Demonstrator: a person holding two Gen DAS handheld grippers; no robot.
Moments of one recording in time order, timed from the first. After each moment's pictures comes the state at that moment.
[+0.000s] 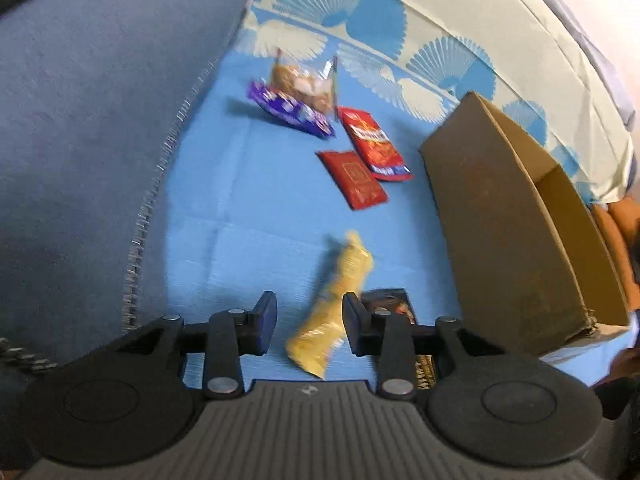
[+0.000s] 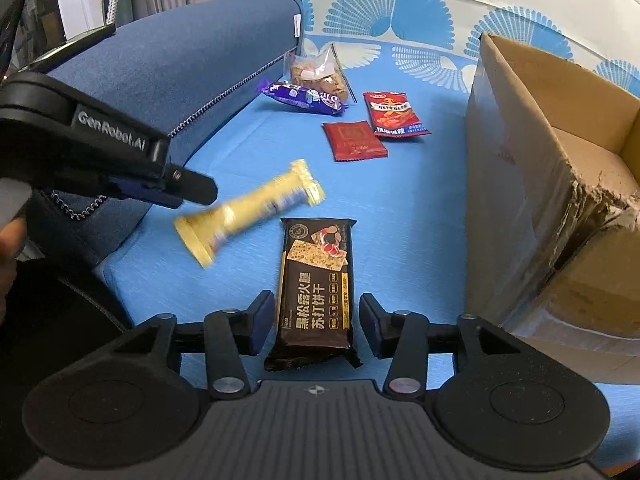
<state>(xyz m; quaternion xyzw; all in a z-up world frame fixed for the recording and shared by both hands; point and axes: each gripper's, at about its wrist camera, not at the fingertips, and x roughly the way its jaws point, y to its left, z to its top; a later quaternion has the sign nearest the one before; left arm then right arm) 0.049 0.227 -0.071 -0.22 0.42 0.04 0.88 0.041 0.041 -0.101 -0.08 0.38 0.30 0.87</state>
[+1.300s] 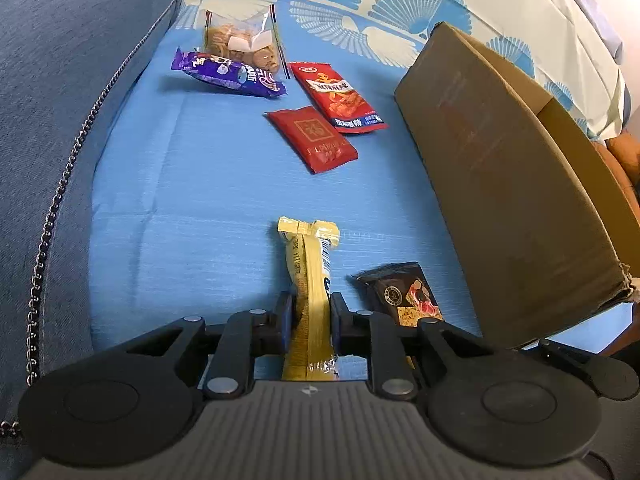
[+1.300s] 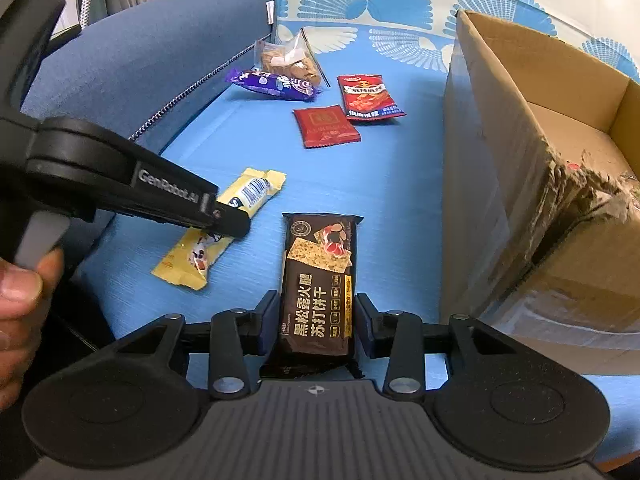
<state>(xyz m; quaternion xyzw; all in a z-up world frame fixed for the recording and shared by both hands) 0.088 0.191 -0.097 -0.14 0.45 0.01 0.88 0.057 0.036 -0.106 -0.08 0.41 0.28 0.87</state>
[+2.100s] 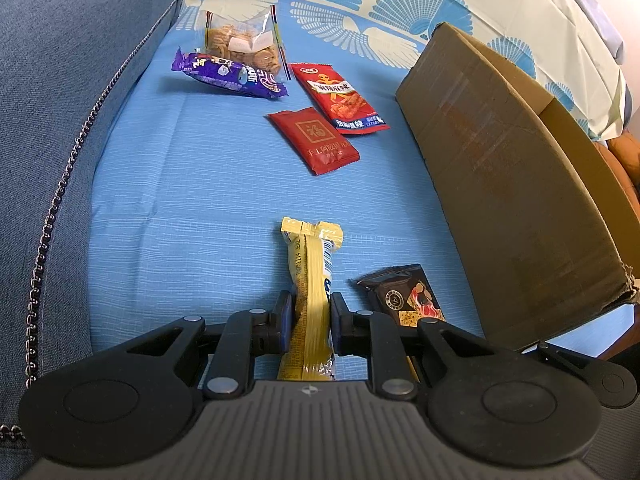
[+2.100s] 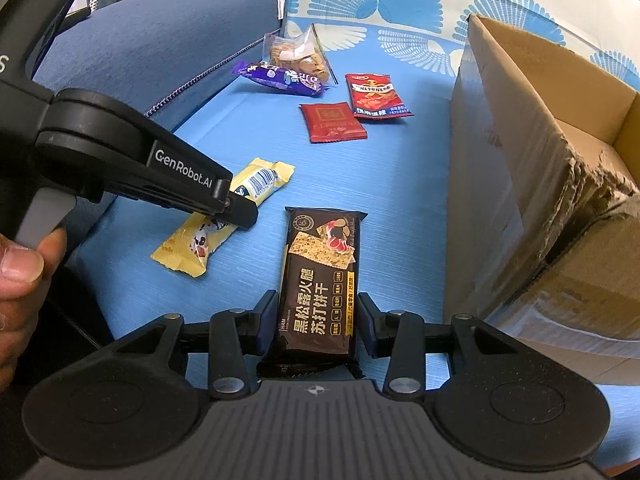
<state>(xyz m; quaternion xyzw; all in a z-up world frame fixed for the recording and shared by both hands) 0.089 0.192 -0.098 -0.14 0.45 0.01 0.88 0.053 0.039 -0.110 -0.10 0.40 0.28 0.86</state>
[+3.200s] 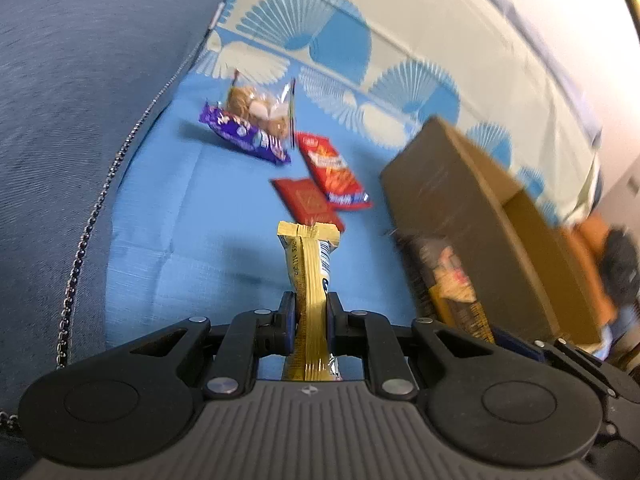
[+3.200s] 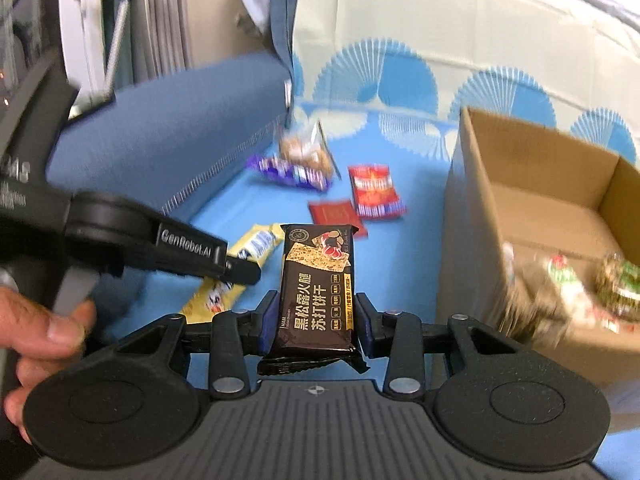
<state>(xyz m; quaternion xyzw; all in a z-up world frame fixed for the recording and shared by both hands) 0.058 0.226 -0.073 -0.25 0.35 0.00 0.90 0.043 0.033 -0.051 -0.06 0.28 0.30 0.91</state>
